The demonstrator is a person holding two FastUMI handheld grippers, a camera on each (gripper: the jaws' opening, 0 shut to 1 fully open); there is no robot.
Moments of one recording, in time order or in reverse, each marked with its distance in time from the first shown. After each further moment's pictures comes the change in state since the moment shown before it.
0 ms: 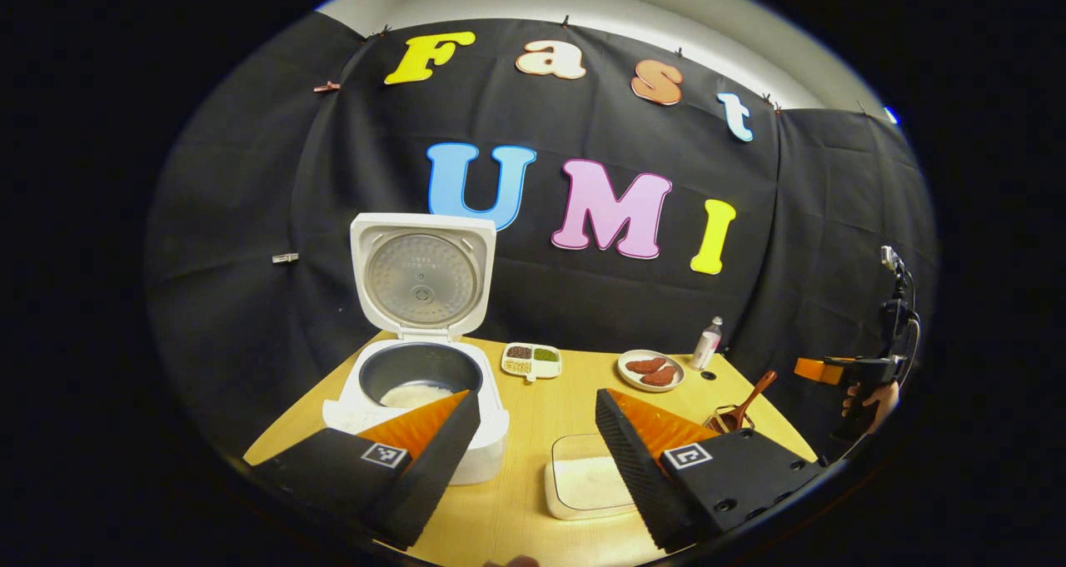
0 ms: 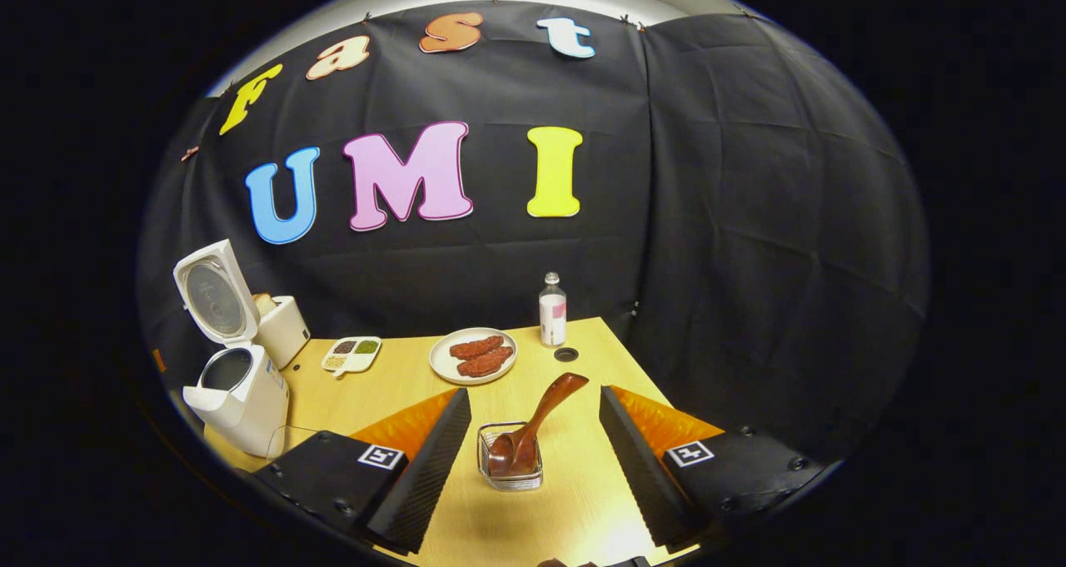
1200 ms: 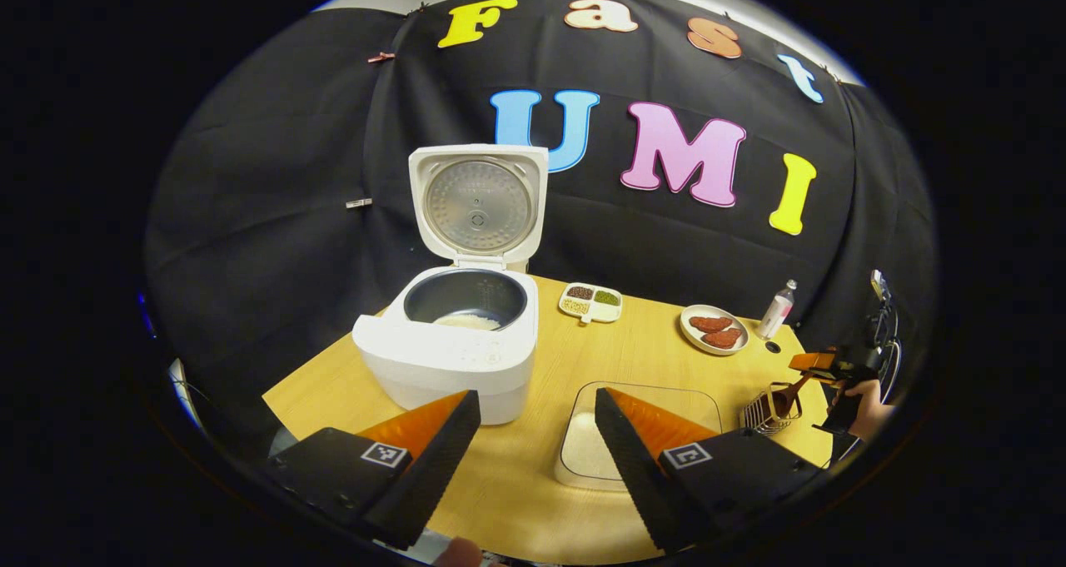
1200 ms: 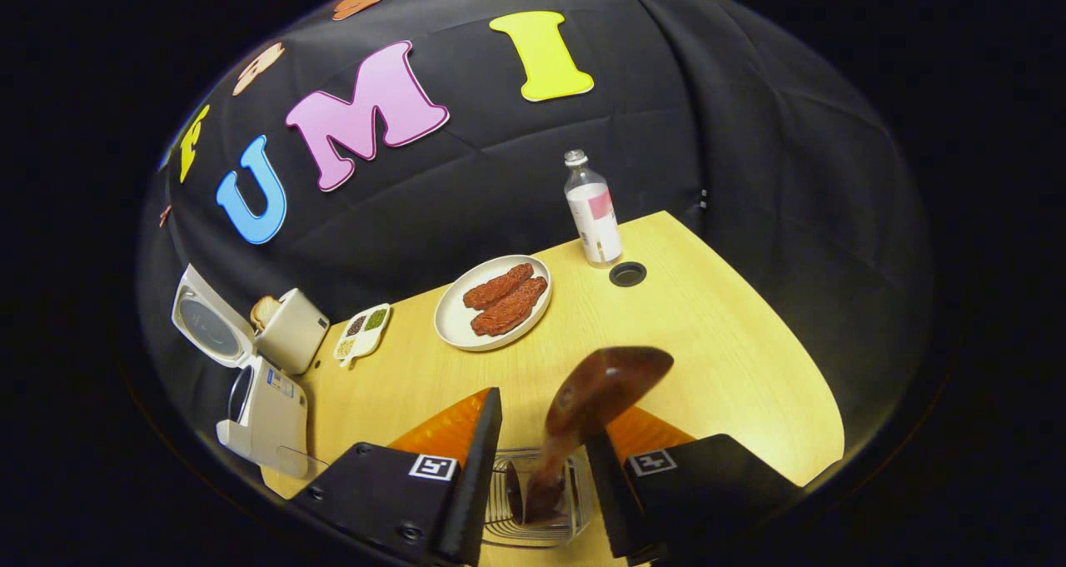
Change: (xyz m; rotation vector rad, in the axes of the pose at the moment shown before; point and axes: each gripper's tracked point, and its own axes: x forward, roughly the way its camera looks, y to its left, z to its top) left arm 0.000 -0.017 -0.070 -0.075 0.181 0.286; right arm 0.159 0.017 -0.096 0.249 0.311 0.193
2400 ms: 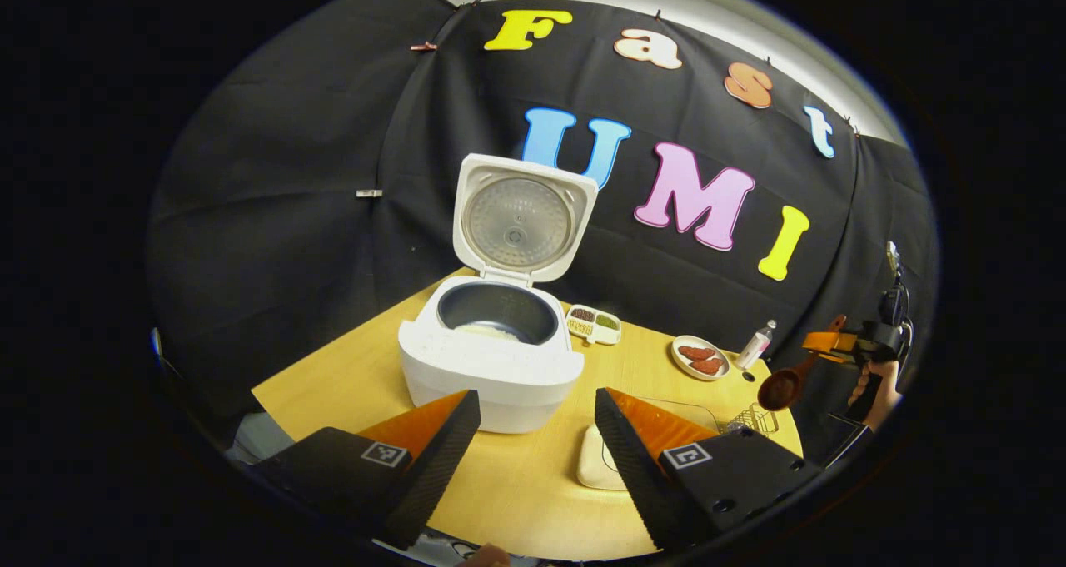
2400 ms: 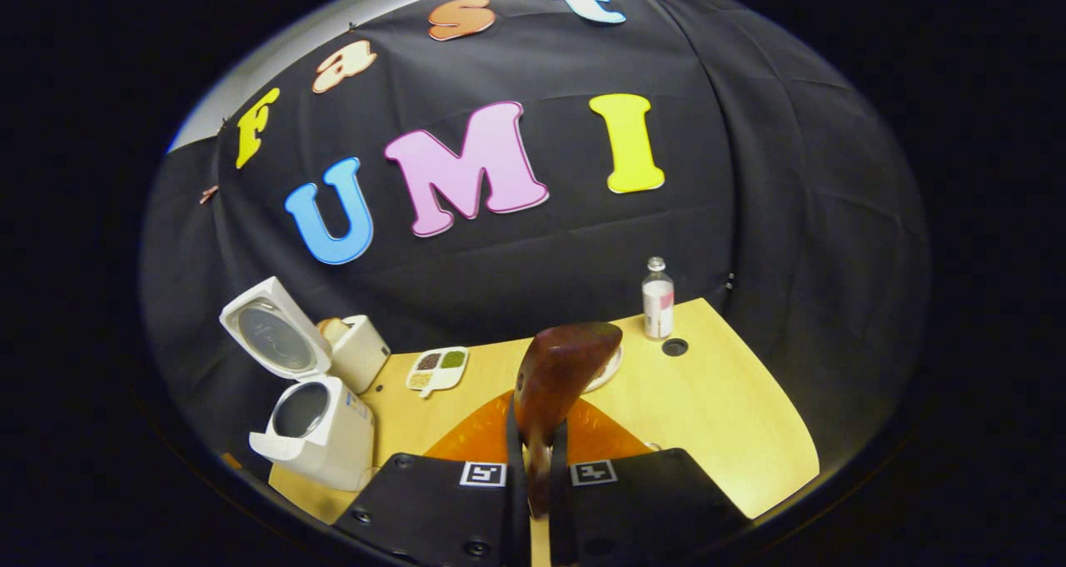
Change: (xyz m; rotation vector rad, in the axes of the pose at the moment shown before) left arm -0.030 0.094 0.023 -0.096 -0.089 -0.110; right arm -0.131 0.166 0.058 -0.157 -0.233 0.088
